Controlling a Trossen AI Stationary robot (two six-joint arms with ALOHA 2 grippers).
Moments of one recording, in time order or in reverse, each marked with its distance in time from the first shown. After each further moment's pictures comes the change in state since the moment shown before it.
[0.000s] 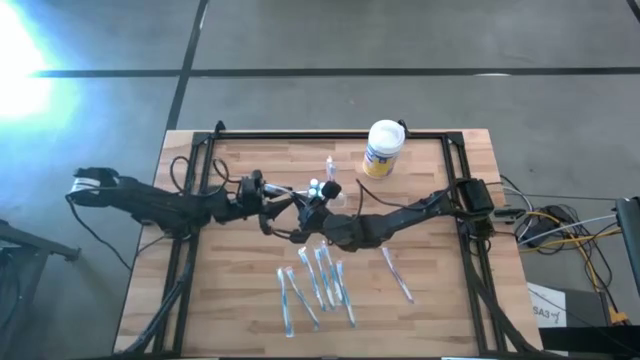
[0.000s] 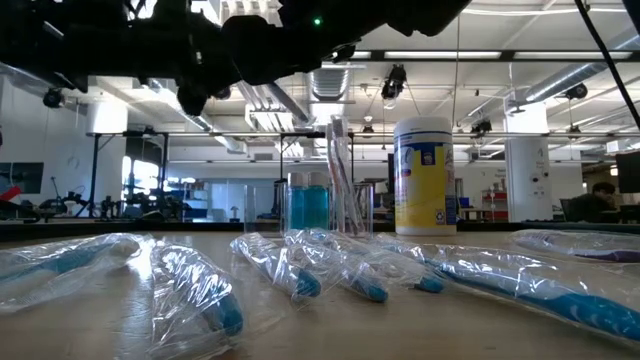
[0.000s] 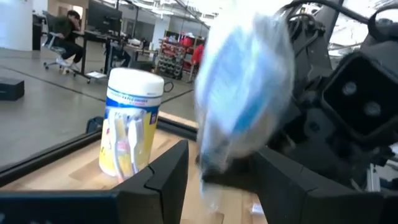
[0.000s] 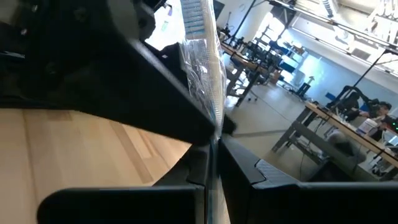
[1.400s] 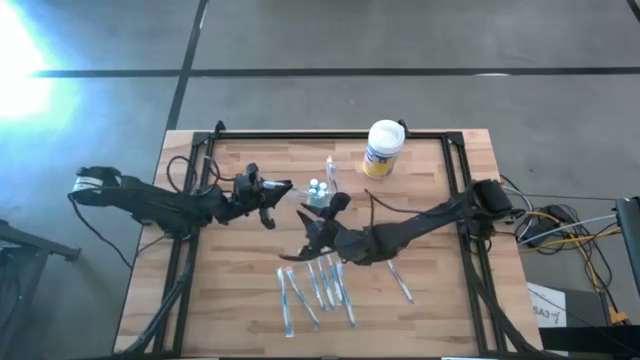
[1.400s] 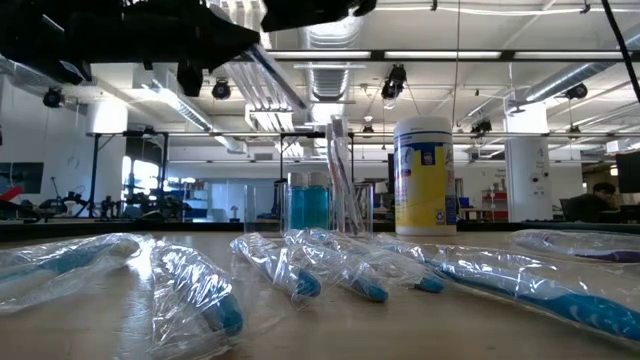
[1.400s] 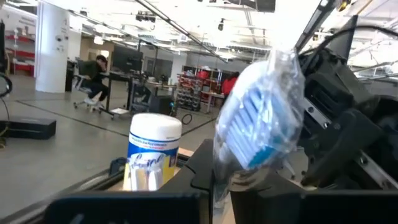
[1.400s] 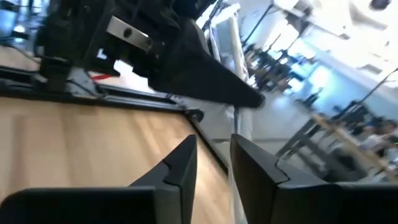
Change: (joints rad) left arm -0.013 0.007 0.028 0.120 -0.109 0.126; right arm 0.107 -0.120 -0.005 -0.185 0.056 0.003
